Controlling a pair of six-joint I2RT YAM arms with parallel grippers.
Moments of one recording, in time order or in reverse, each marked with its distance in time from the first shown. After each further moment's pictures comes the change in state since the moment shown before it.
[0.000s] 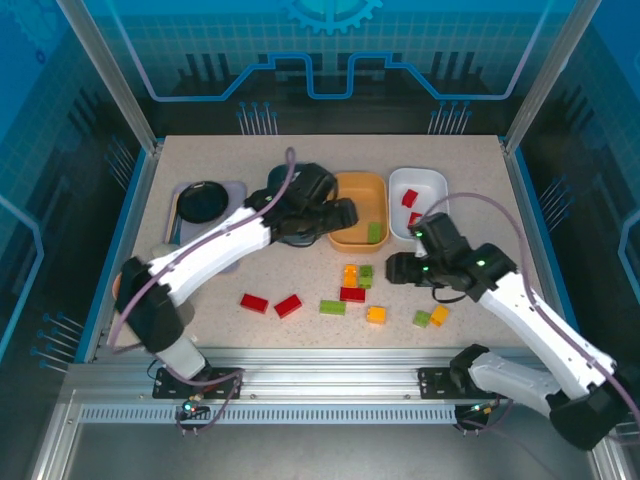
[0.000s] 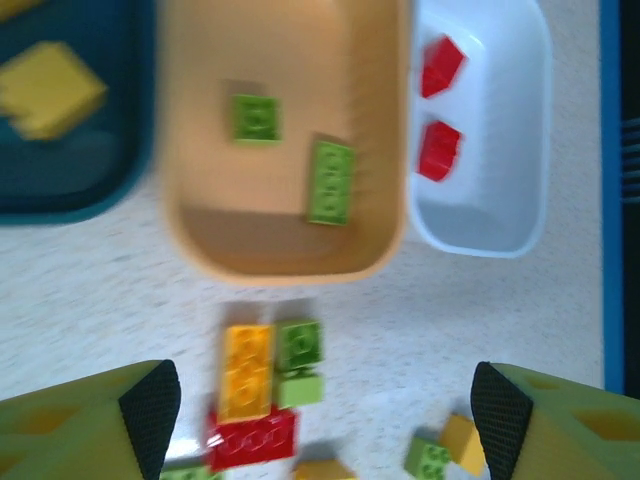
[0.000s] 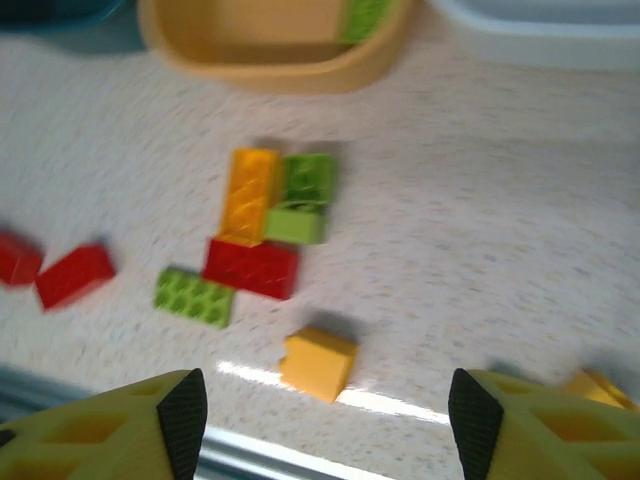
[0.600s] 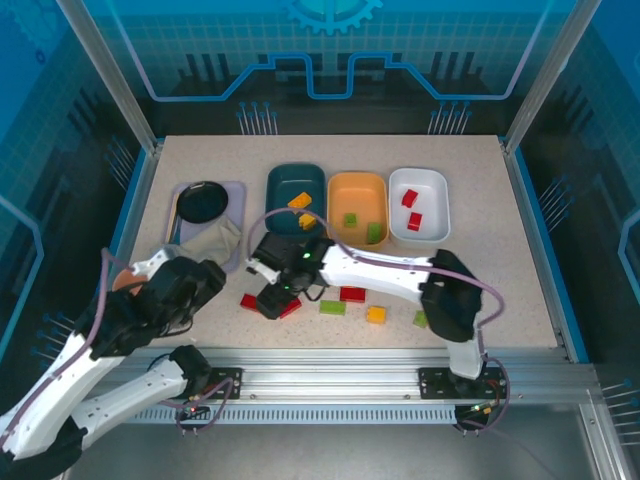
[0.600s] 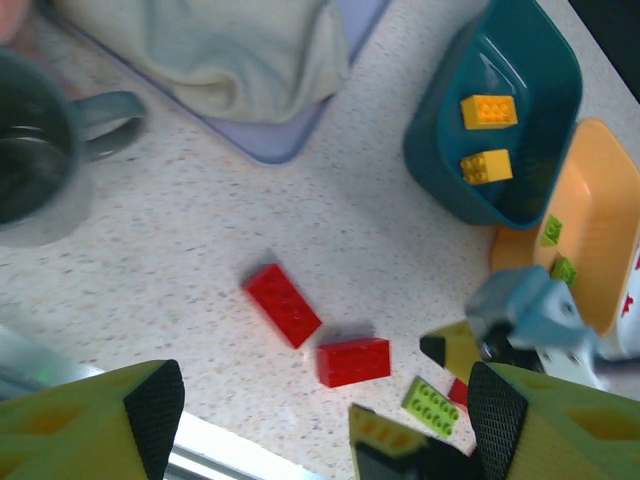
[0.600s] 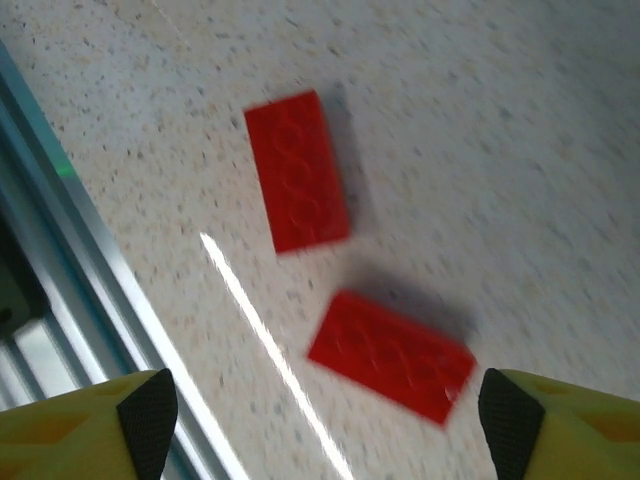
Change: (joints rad) left arm 0.000 -0.957 -0.412 -0.635 -0.370 -0.425; right arm 0.490 0.951 0.619 0.213 -0.057 -0.372
